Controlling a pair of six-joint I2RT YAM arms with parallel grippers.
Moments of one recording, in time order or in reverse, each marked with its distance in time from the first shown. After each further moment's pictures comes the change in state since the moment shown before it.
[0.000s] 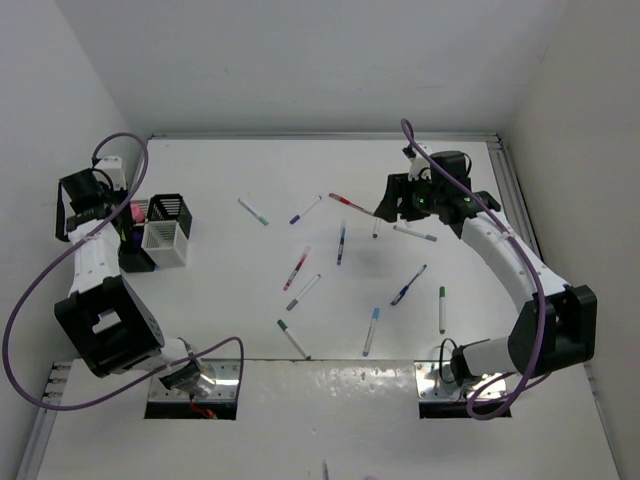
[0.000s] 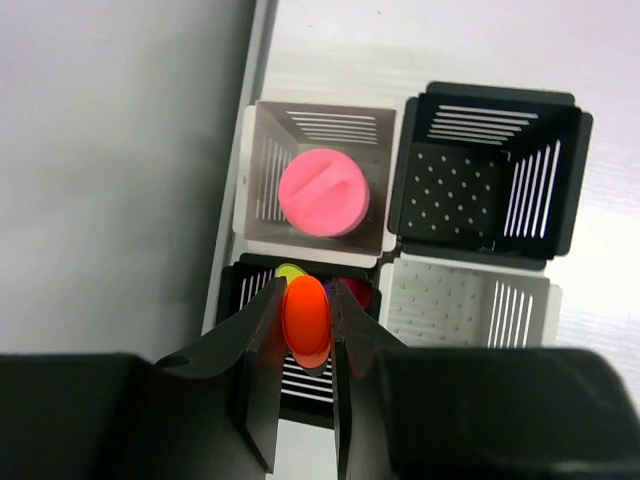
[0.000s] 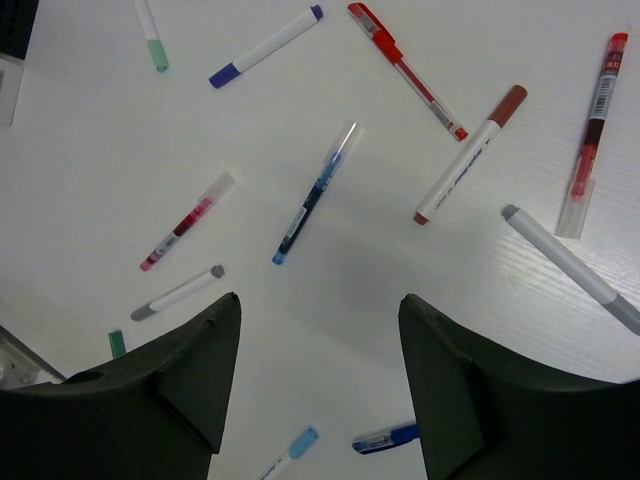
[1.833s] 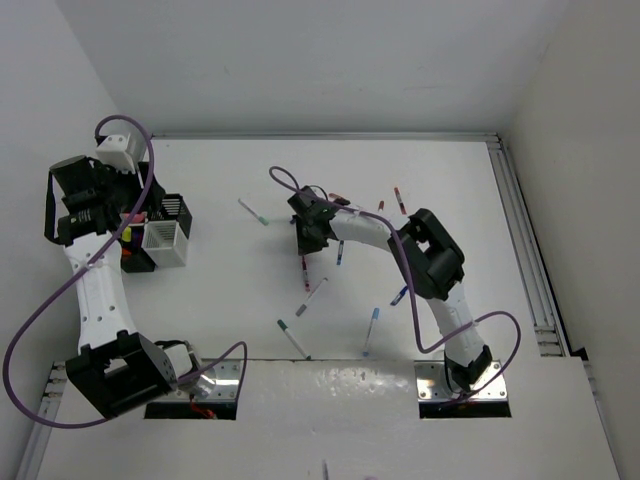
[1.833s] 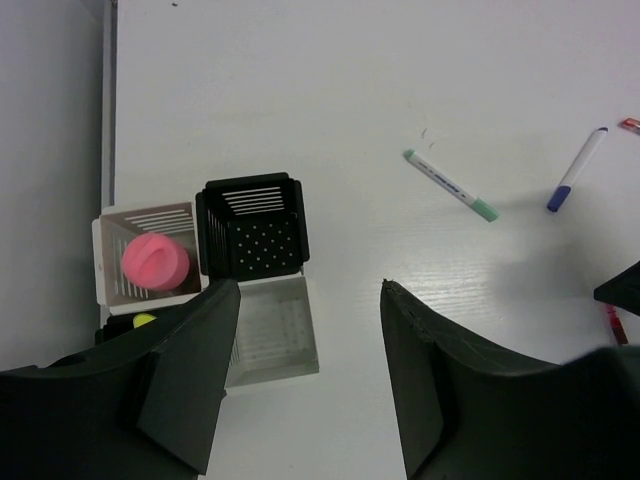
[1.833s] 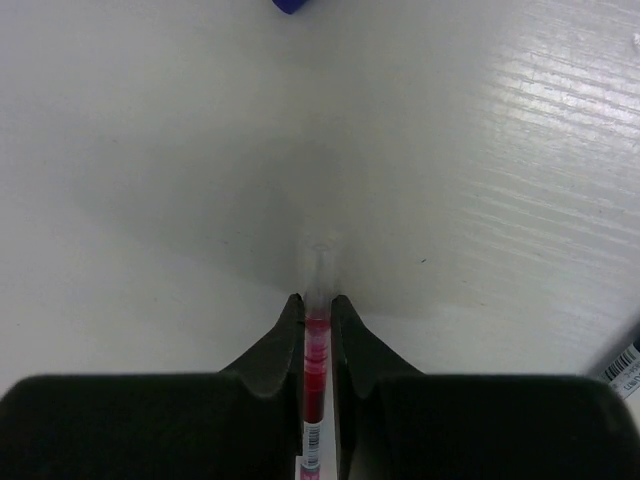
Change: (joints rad) left arm -0.075 -0.230 0.109 -0.192 0.350 -0.089; right arm 0.528 0.810 0.464 -0.013 0.399 0.444
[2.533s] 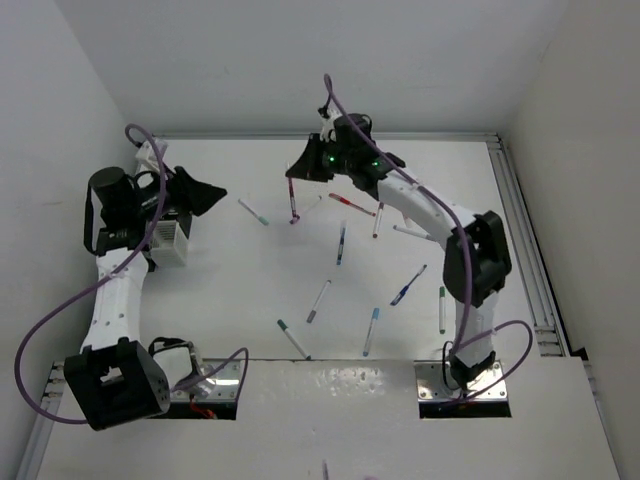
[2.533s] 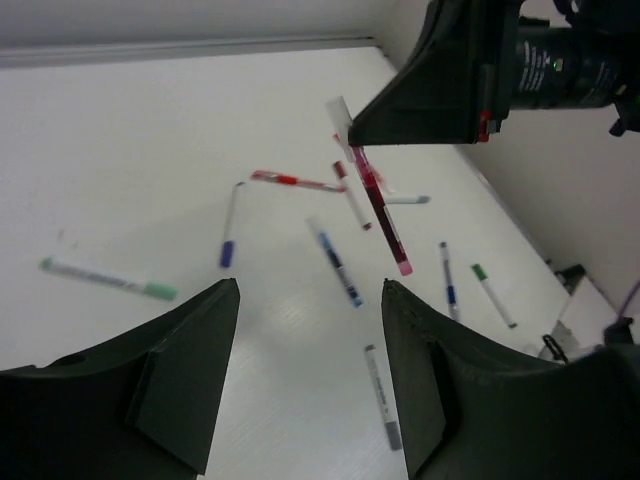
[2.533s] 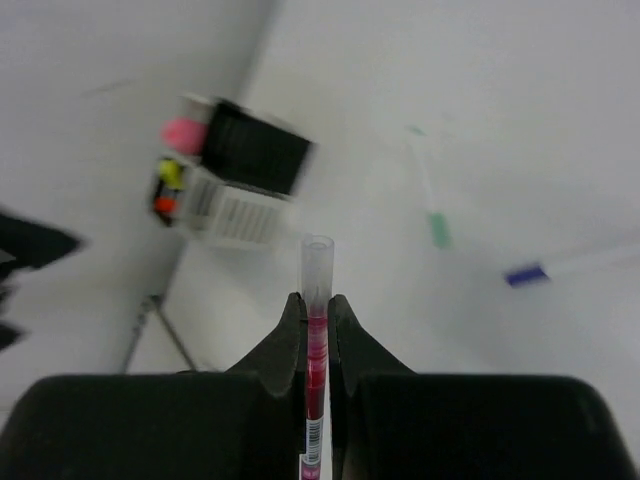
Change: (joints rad) left arm -0.146 -0.060 -0.271 0.480 0.509 -0.478; right arm -0.197 -0.214 0.123 0.229 -0.384 0.023
